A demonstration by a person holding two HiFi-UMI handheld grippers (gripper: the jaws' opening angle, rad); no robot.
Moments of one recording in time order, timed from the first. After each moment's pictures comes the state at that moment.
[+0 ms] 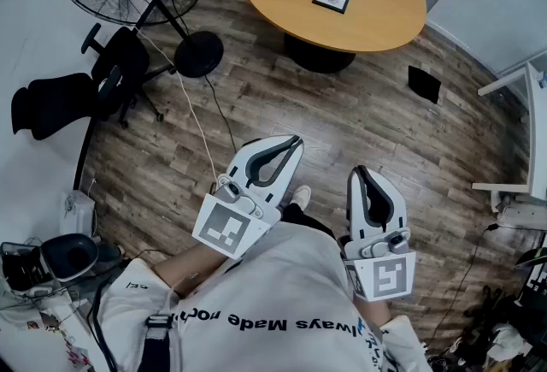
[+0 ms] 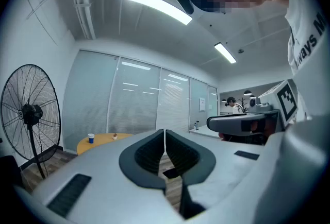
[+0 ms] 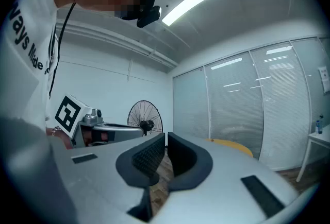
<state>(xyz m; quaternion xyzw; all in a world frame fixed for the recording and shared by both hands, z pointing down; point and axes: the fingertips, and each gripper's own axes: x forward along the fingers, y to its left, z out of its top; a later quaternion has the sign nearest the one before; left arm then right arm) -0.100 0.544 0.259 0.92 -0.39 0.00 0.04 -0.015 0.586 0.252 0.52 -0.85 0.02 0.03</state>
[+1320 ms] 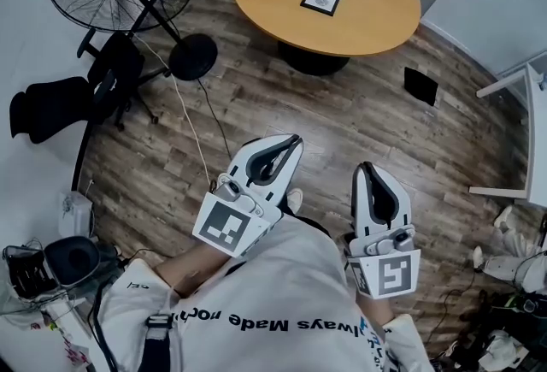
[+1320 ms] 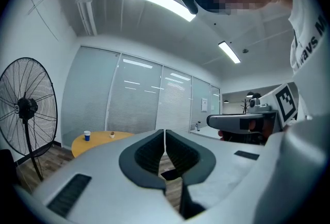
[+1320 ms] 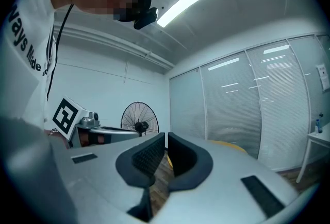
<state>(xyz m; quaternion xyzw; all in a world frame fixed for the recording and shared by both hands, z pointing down) -0.041 0.511 0.269 0.92 -0.39 0.00 0.06 0.054 0.548 0.253 0.52 -0.85 0.02 0.02</state>
